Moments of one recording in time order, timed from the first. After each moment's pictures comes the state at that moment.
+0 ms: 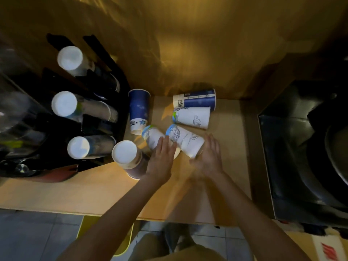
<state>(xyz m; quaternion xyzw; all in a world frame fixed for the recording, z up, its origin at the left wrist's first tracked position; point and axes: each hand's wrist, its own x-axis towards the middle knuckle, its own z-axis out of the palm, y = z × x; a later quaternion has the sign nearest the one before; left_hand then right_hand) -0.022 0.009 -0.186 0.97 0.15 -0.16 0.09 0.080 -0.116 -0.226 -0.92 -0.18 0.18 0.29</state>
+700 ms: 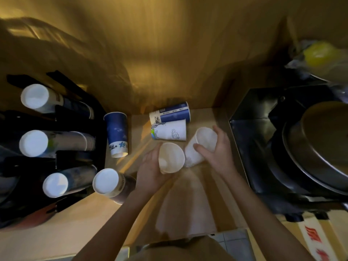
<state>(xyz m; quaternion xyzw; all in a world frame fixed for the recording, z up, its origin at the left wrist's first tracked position) 0.003 0.012 -0.171 0.92 0.14 0.06 0.35 0.109 -0.160 -0.137 -0.88 -0.07 0.08 0.47</state>
